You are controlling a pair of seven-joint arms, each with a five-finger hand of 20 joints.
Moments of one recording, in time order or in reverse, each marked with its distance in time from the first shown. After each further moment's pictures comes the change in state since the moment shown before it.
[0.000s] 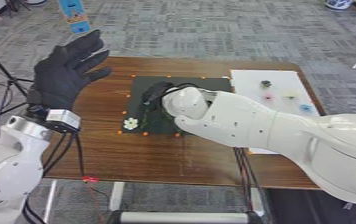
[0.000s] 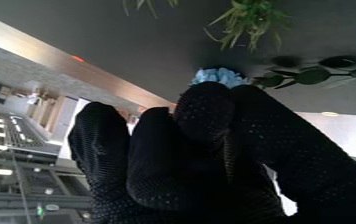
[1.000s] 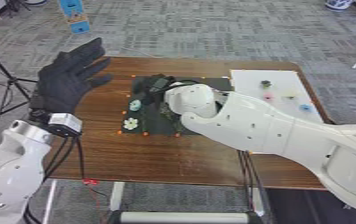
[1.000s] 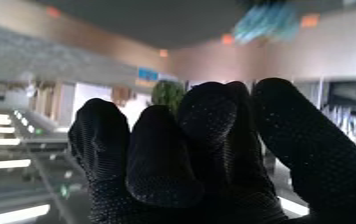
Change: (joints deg) left arm 1.5 -1.3 -0.5 -0.2 -0.1 0.5 -2.4; right arm -4.1 6.4 9.4 -11.3 0.9 5.0 0.2
